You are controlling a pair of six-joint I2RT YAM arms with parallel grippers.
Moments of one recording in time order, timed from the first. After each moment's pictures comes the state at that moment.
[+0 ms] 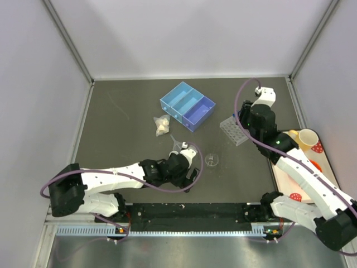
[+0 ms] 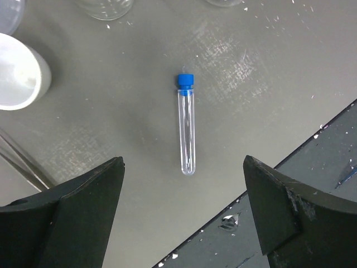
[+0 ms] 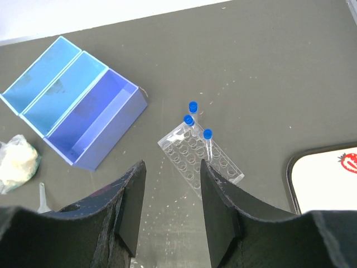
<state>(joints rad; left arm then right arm) -1.15 1.27 0.71 -0.33 -0.16 -0.46 0.51 1.02 0.94 -0.30 0.50 0.36</state>
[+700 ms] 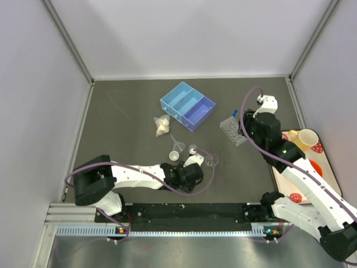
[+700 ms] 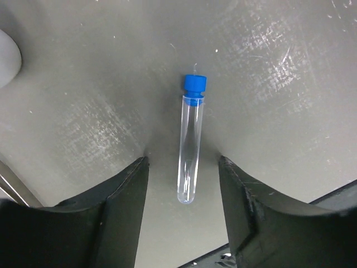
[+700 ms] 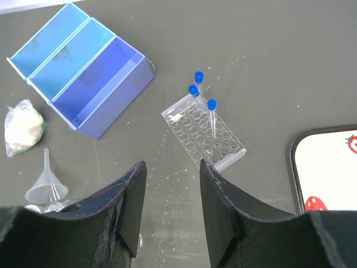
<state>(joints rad) -1.25 1.54 0.79 -0.35 -0.32 -0.60 0.52 0.89 0.88 -0.40 0.41 0.37</state>
